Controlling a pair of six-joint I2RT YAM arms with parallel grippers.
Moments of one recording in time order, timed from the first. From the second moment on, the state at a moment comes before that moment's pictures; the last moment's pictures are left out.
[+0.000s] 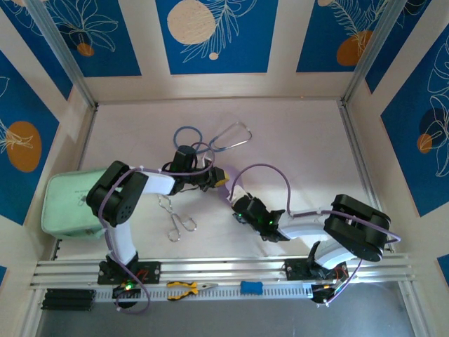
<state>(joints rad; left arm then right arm) -0.52 1.86 0.83 0.46 0.81 -1.15 1.05 1.45 0.43 0.25 0.53 0.05</state>
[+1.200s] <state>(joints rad) -0.52 1.86 0.83 0.46 0.81 -1.15 1.03 1.45 0.43 0.24 0.51 0.14</state>
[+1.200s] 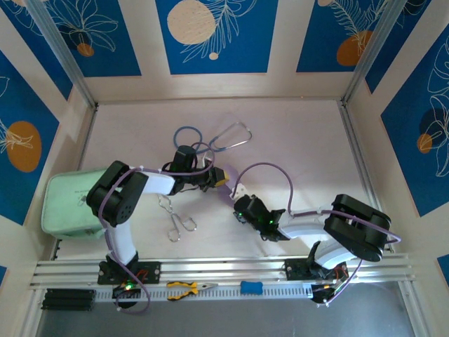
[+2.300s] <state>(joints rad) -0.52 1.69 0.83 0.20 0.65 -1.02 0.97 1.48 0.42 0.27 0.31 0.31</state>
